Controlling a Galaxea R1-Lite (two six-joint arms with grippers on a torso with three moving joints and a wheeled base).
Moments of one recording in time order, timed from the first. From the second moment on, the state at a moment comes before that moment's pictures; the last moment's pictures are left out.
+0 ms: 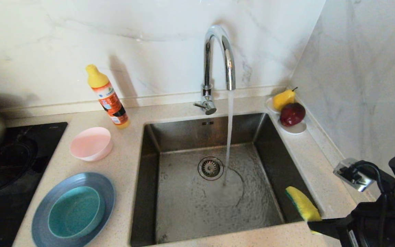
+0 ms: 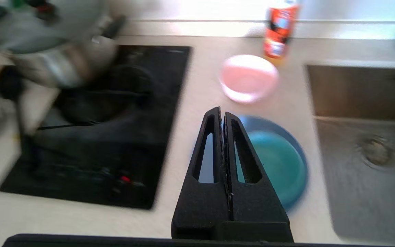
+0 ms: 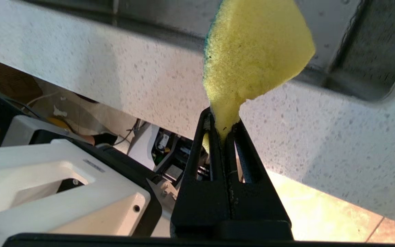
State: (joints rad) left arm -0.01 0.34 -0.49 0.07 0.27 0.04; right arm 0.59 1.26 -0.72 0.18 0.03 0.26
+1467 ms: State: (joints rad) left arm 0.33 1.70 -1.34 0.48 -0.16 -0.29; right arm 0.58 1.30 -0.74 0.18 0.03 0.26
